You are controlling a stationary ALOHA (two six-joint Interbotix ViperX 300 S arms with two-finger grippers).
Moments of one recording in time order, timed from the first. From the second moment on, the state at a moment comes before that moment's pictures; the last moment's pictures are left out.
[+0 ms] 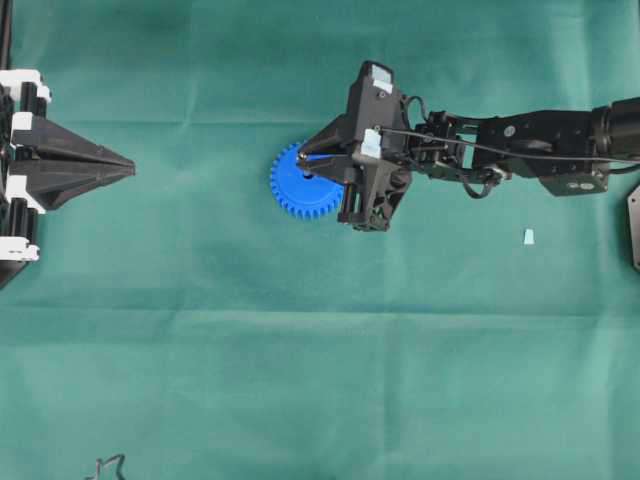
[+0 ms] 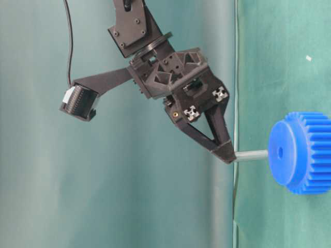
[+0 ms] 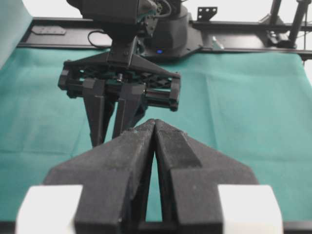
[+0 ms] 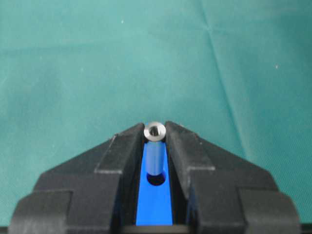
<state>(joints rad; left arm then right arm) 0.01 -0.97 1.15 0.01 -0.18 -0.01 -0.12 0.12 0.59 0.18 -0.24 0.02</state>
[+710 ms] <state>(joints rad) 0.01 -0.97 1.15 0.01 -0.18 -0.01 -0.12 0.22 0.62 0.21 -0.33 0.02</state>
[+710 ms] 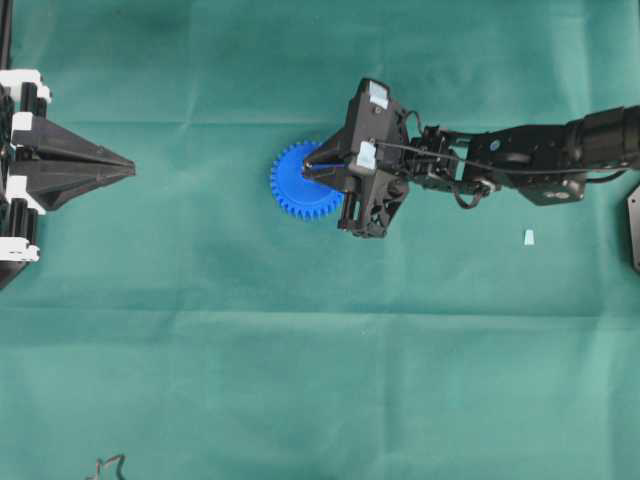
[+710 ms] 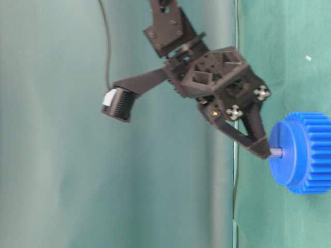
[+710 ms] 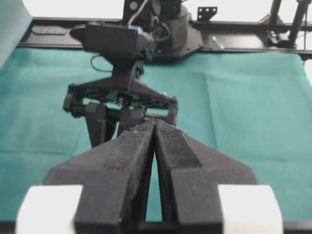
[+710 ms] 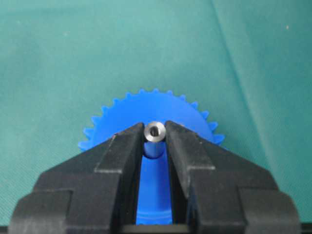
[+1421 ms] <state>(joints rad) 0.01 -0.97 1.15 0.01 -0.18 -0.01 -0.12 0.24 0.62 0.22 -0.31 0.02</state>
